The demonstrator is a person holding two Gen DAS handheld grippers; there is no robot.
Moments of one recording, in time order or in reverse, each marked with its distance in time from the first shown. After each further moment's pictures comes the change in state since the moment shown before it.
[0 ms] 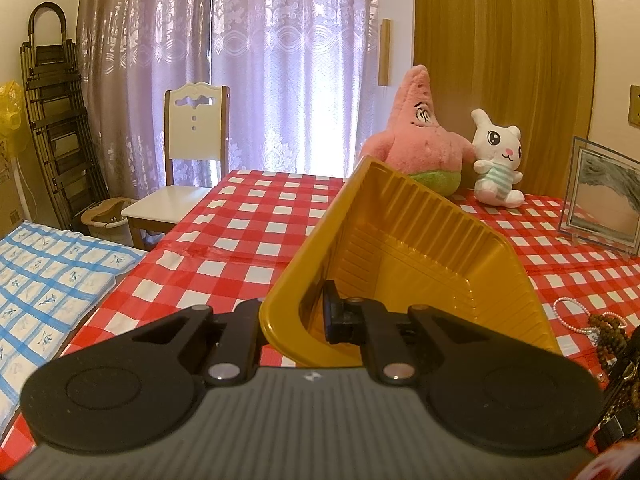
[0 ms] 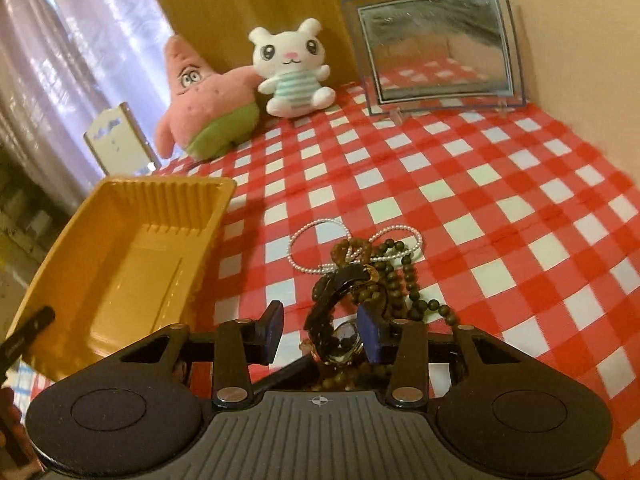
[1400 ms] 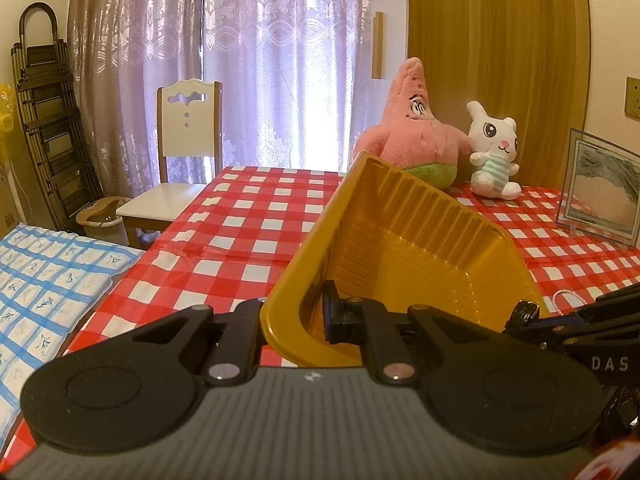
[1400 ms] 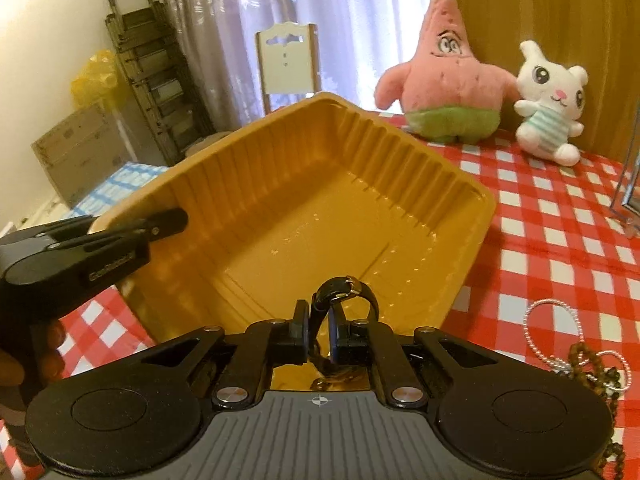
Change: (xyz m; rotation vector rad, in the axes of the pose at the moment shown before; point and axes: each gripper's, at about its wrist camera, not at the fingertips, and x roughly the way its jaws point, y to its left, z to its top) left arm 0.005 0.003 0.000 0.022 0.018 -0.018; right arm 0.068 0.148 -0.030 -0.552 0.102 0.264
